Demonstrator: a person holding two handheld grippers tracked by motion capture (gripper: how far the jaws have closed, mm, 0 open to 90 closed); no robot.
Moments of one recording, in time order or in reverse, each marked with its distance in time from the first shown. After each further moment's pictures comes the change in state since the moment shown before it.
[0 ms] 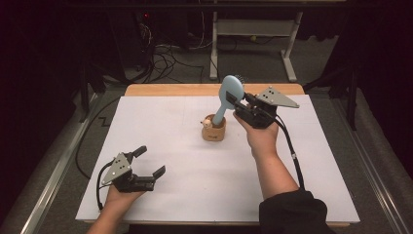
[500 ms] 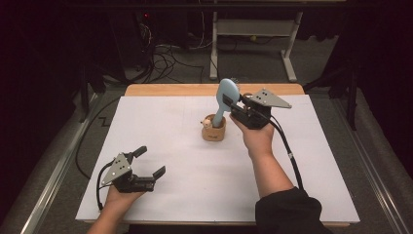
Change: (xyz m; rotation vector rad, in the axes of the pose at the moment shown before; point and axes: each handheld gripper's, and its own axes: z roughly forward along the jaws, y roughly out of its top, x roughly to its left) left arm -0.001 0.000 0.000 0.002 -0.005 0.003; right arm 0.002 -0.011 0.011 0.044 -0.014 -0.008
